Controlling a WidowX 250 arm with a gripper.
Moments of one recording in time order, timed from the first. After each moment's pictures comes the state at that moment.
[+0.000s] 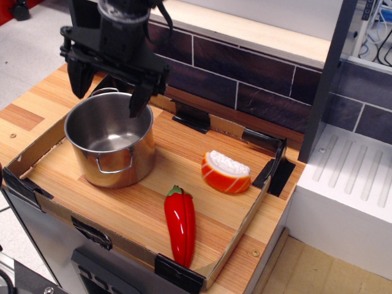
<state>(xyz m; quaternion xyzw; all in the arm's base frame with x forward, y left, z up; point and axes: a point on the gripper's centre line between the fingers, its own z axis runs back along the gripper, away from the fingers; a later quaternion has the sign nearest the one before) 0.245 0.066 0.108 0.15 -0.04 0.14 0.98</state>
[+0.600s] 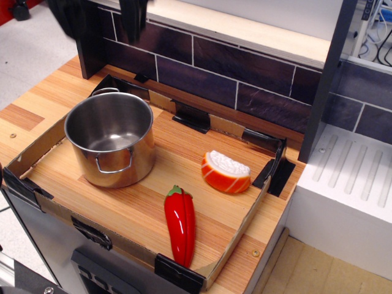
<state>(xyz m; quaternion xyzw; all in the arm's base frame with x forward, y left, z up) 0.260 0.067 0.178 -0.01 -0.08 0.16 0.98</state>
